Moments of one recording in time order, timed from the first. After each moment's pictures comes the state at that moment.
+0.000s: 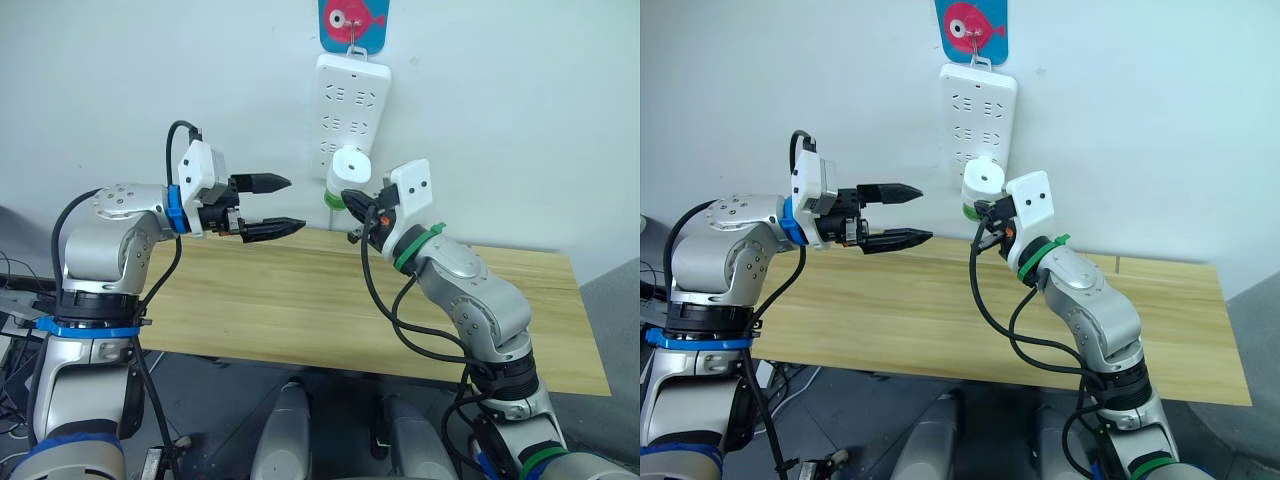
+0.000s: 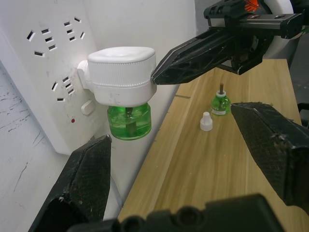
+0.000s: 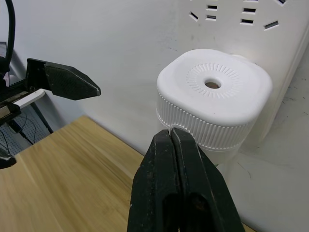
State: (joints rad) left arm -0.74 0.71 0.04 0.13 -0.47 0.49 -1.26; right arm -0.56 -0.12 0.15 -0.38 0.36 0.75 0.17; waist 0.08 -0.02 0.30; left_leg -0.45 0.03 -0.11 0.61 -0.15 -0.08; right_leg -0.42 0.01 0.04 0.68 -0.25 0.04
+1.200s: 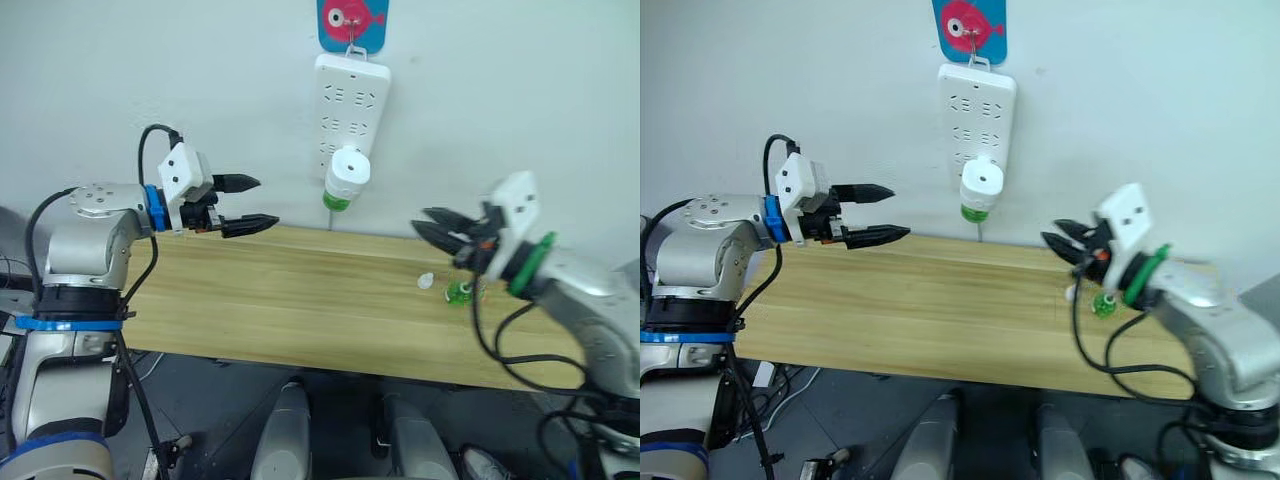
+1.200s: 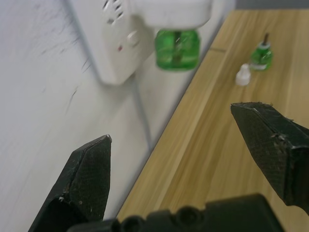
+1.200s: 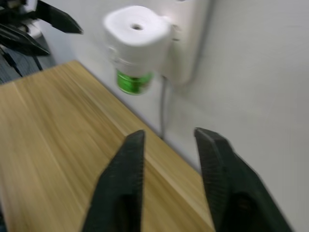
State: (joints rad) left arm -0.76 0.80 0.04 0.32 -0.34 0.37 -1.21; right arm -0.33 -0.73 -0.25 -0.56 0.61 0.84 0.61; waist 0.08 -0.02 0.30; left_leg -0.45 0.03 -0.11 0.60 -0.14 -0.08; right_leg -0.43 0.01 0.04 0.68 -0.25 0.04
